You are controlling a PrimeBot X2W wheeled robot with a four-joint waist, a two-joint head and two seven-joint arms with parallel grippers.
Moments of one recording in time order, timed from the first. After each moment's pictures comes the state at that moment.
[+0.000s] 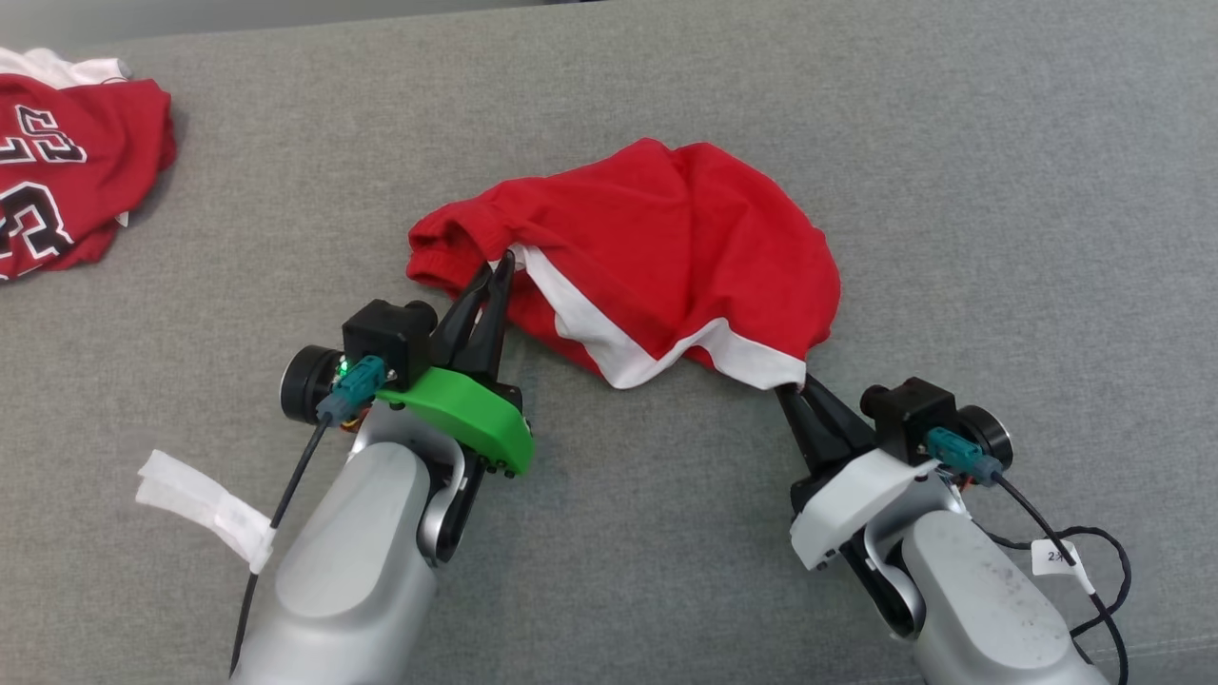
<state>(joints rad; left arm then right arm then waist) -0.57 0.05 -0.44 0.60 -0.39 -0.13 -0.26 -0.40 -0.05 0.31 0.50 0.21 0.13 -0.26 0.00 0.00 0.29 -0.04</state>
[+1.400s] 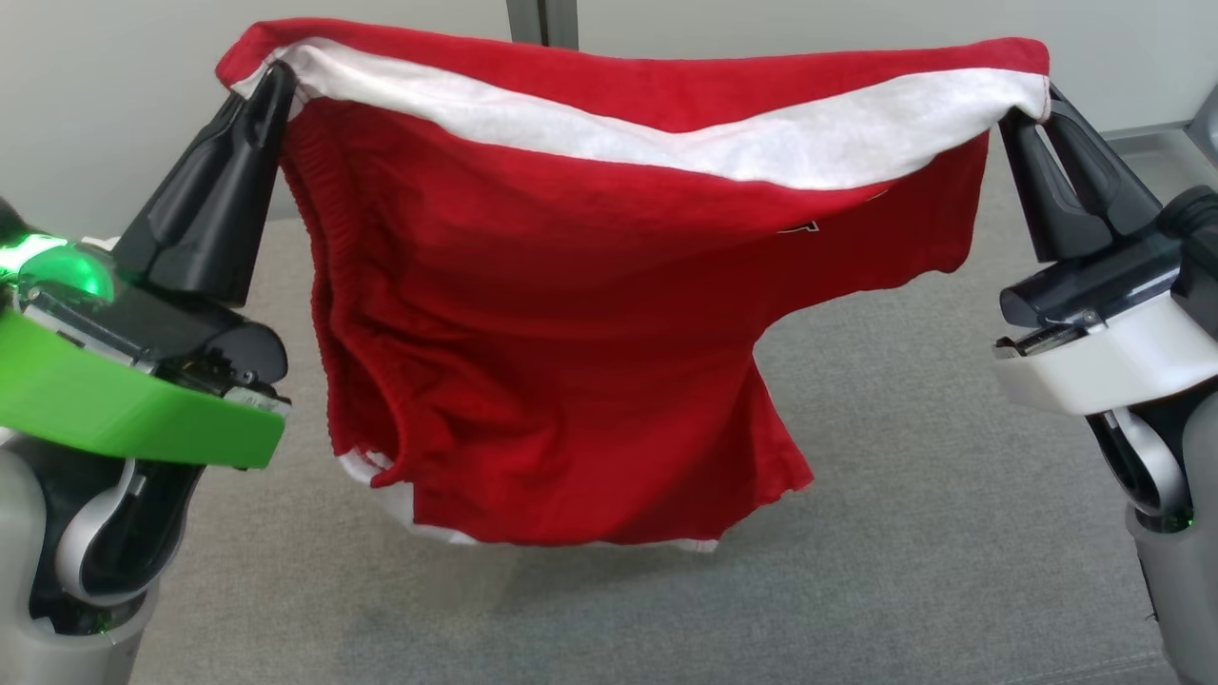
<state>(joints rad) -0.45 0.48 -0.24 -0.42 -0.84 -0.07 0.17 -0.43 -0.29 0.11 -0.35 0.14 0.13 0.08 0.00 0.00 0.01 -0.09</state>
